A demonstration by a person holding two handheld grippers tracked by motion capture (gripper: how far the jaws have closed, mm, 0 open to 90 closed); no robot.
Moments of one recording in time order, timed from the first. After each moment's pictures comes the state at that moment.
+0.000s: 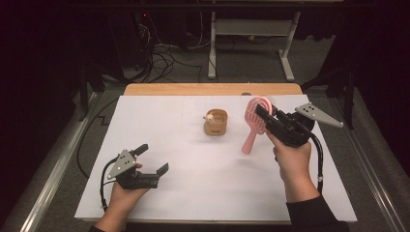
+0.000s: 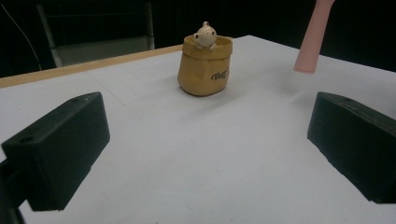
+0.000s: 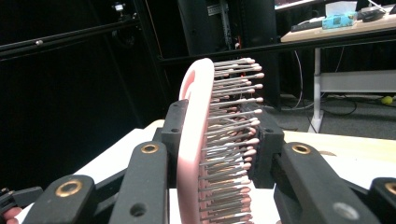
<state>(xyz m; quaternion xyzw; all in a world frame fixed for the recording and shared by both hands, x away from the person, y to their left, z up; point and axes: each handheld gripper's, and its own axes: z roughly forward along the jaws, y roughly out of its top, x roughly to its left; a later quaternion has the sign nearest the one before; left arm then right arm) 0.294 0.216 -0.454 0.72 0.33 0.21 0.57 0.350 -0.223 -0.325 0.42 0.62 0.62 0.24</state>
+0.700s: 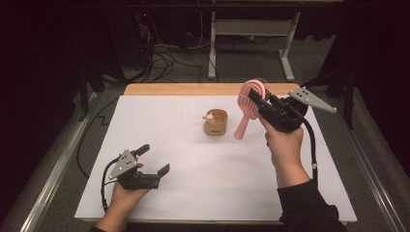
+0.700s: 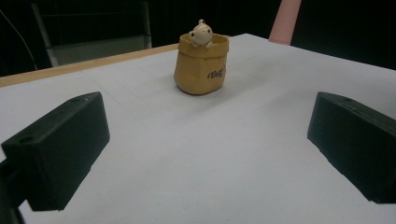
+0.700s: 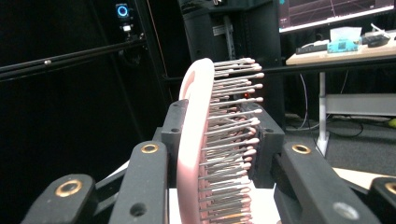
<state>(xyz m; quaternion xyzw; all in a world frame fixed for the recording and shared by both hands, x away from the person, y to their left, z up) 0.295 0.214 -0.455 0.73 0.33 0.21 0.57 0.370 -0.201 -0.298 0.40 0.60 0.64 0.25</state>
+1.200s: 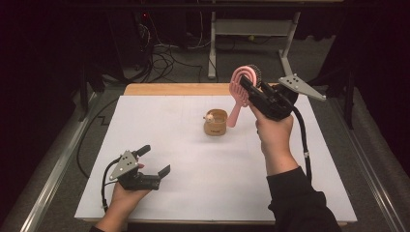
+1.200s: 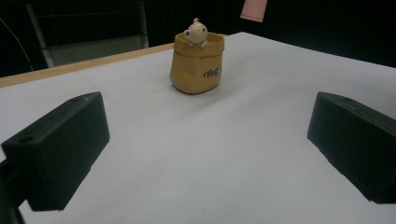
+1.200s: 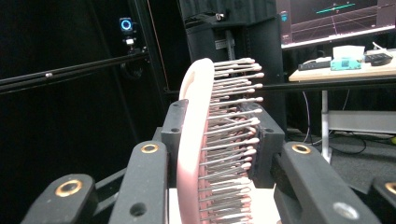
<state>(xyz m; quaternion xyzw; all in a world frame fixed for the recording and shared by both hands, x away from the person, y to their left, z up) 0.293 0.212 -0.455 0.73 0.32 0.21 0.57 0.388 -0.177 -0.280 0.39 0.59 0.65 0.27</state>
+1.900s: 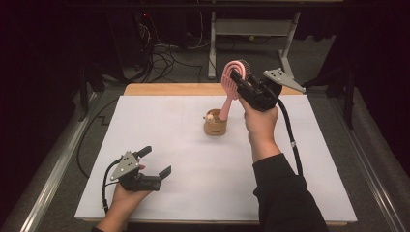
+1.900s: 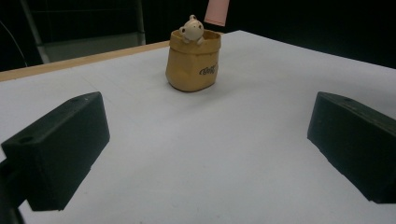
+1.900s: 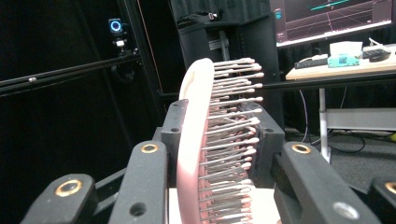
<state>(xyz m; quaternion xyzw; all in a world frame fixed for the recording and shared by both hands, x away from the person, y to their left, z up) 0.292 0.210 -0.457 0.73 0.32 0.20 0.57 0.427 -0.154 -0.296 0.40 0.58 0.65 0.27</state>
